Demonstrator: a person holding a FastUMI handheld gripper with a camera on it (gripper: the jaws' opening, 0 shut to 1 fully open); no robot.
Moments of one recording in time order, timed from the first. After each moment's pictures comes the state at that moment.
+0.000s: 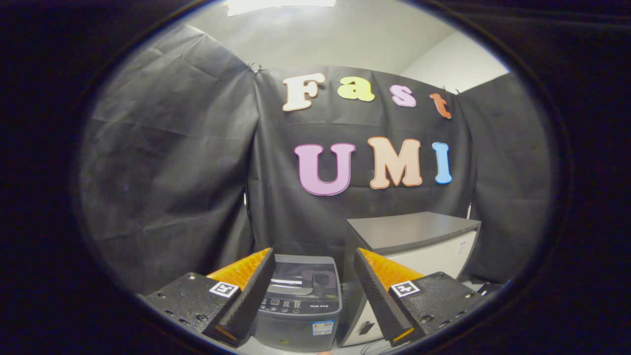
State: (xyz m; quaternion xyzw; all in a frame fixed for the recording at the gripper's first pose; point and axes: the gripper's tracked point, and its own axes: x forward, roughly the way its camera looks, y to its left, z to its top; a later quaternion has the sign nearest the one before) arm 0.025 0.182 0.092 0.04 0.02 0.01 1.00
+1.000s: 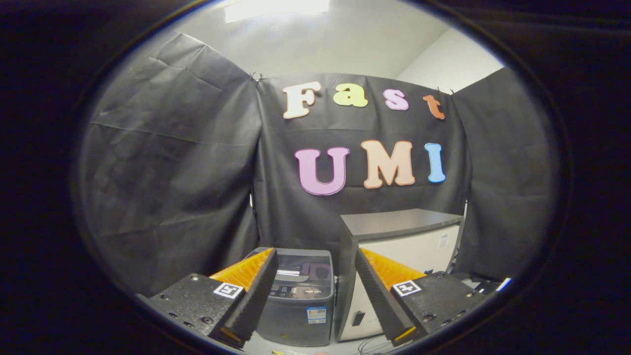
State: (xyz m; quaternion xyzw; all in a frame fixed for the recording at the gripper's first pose) arm -0.042 0.164 0.088 0.02 0.00 0.02 1.00
